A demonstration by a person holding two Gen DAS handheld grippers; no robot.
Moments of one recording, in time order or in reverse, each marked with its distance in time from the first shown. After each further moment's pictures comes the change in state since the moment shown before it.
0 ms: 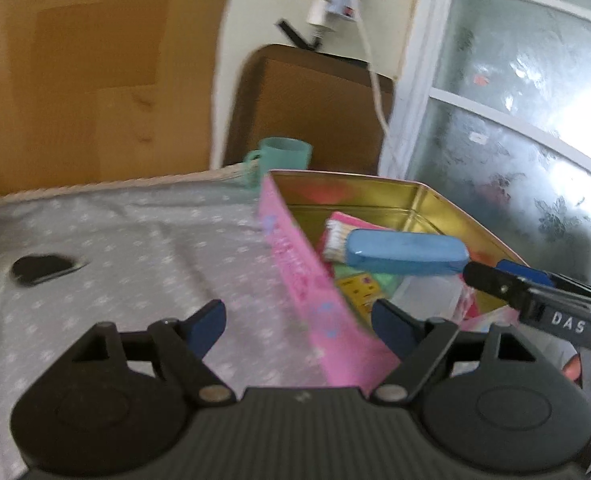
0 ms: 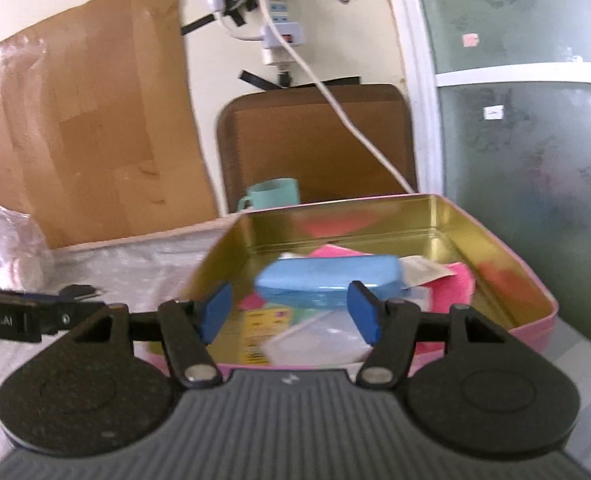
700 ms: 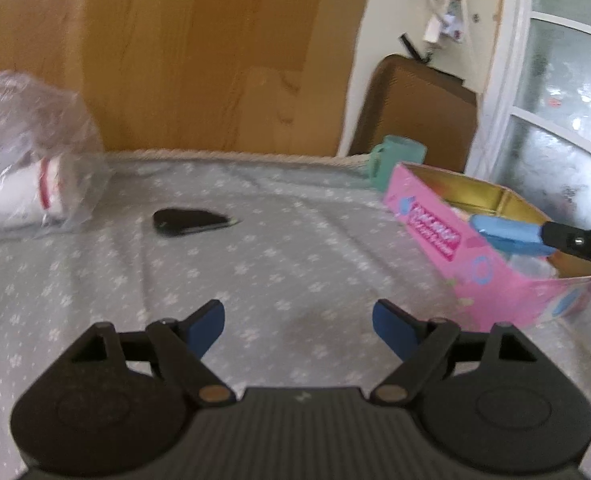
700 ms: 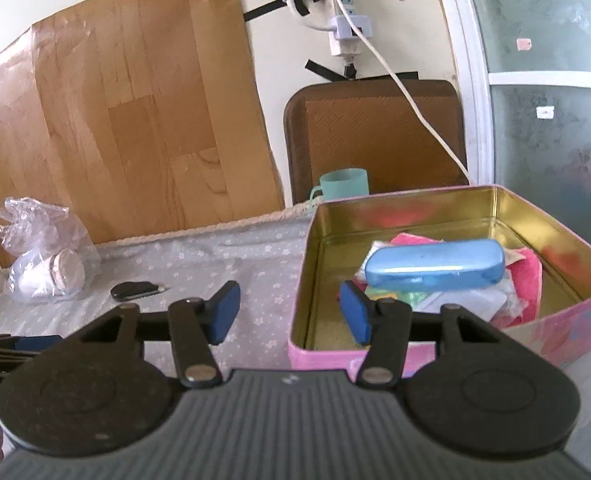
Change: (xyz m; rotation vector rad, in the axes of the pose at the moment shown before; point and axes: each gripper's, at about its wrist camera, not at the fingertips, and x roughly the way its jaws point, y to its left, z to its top) left arm -0.052 0.116 -0.051 -0.082 -0.028 0.158; right arm -0.005 0.091 -0.007 -0.009 0.024 0.029
